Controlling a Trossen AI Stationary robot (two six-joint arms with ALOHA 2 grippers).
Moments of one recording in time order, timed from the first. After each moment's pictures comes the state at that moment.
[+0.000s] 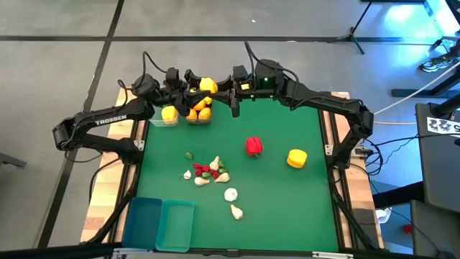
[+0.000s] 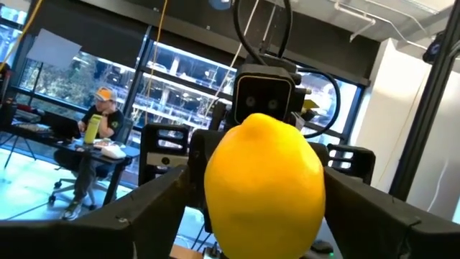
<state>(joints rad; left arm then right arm) 0.53 1.14 0.82 0.69 0.40 -0.47 -0.29 1.73 1.73 -0.05 -0.33 0.19</state>
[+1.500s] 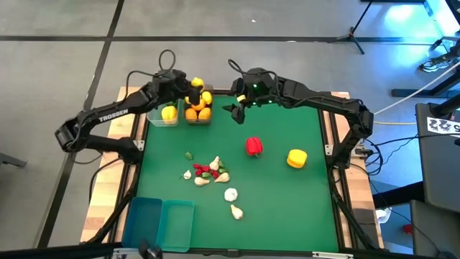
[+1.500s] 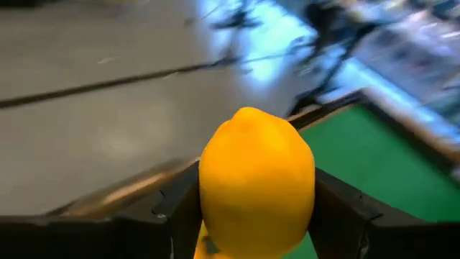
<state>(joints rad) 0.71 1.19 0.82 -0.06 -0.08 -0.33 -0.29 1.73 1.73 -0.54 -0.08 -0.01</state>
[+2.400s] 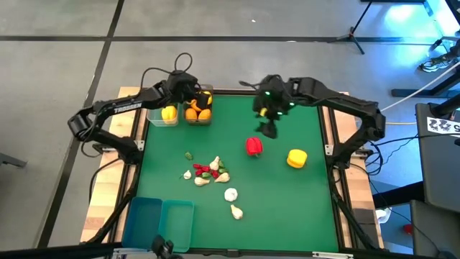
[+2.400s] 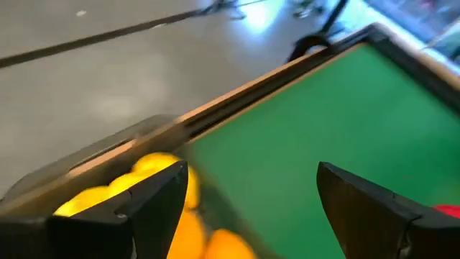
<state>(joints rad) 0.70 1.36 0.89 -0.12 0.00 -0.29 -0.29 1.59 1.73 -1.20 -0.25 -0.11</state>
